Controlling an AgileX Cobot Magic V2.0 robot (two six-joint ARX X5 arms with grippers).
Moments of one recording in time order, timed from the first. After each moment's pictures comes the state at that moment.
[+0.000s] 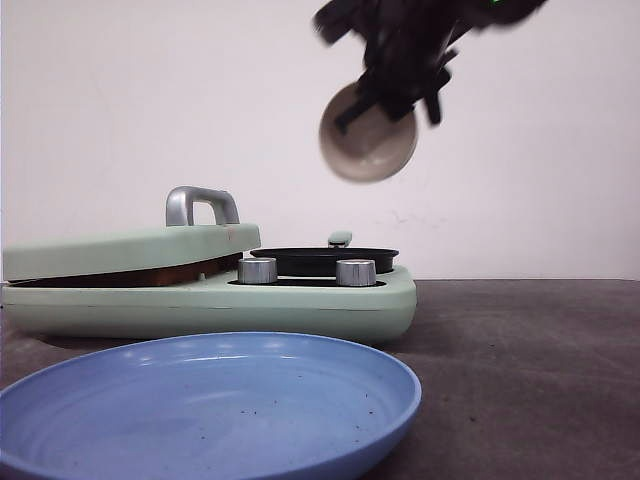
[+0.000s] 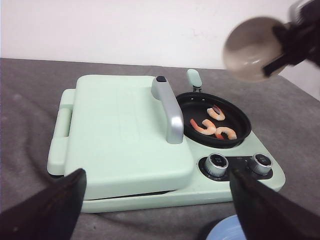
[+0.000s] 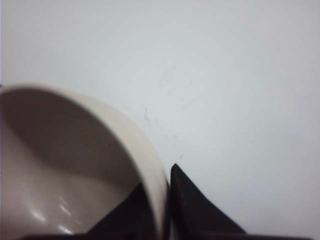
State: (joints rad) left arm -0.11 0.35 0.50 -0.35 0.29 -0.13; right arm 0.58 1.74 1.23 0.46 0.65 -0.50
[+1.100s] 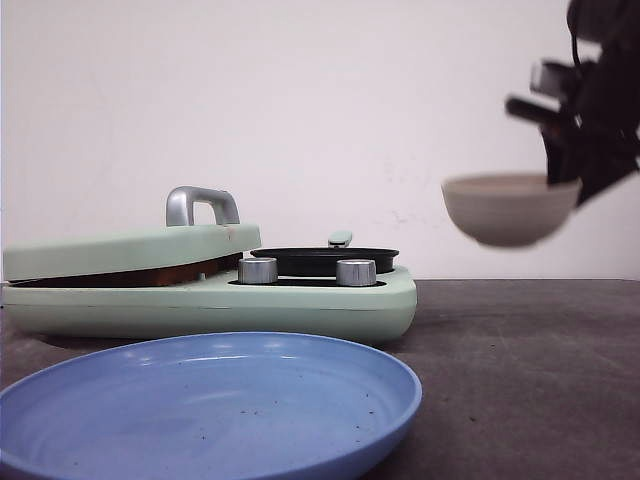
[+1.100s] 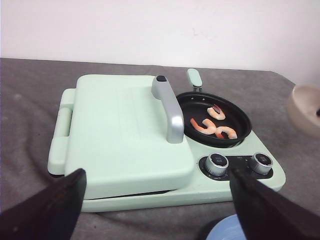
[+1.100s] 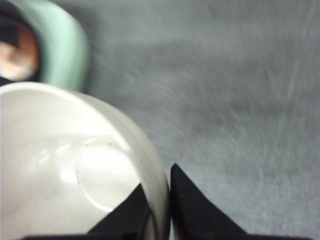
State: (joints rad) left arm -0.11 0.35 0.50 -0.35 0.29 -0.13; right arm 0.05 1.64 1.25 -0.63 -0.29 0.20
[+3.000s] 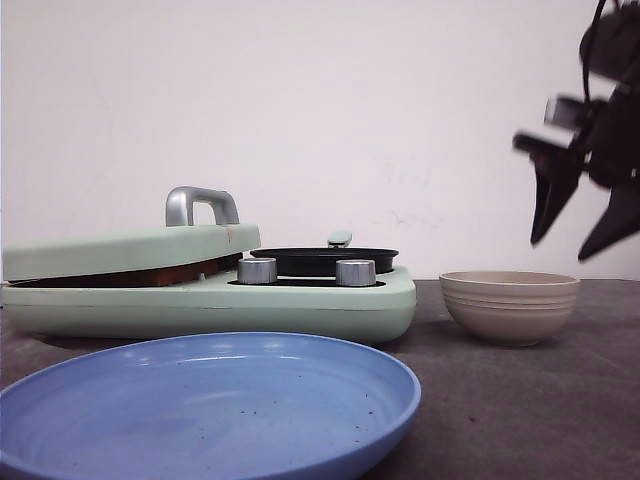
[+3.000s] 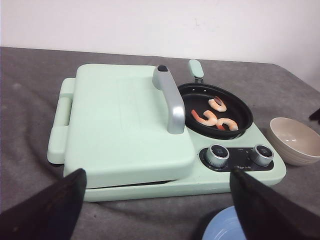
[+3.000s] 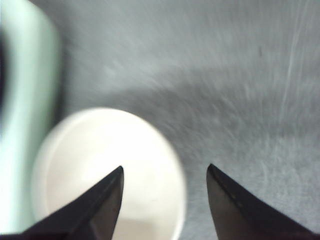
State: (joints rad) left arm -0.11 0.35 0.50 -0.39 0.29 -0.13; right arm 0.04 1.60 1.15 -0.51 -0.31 0.26
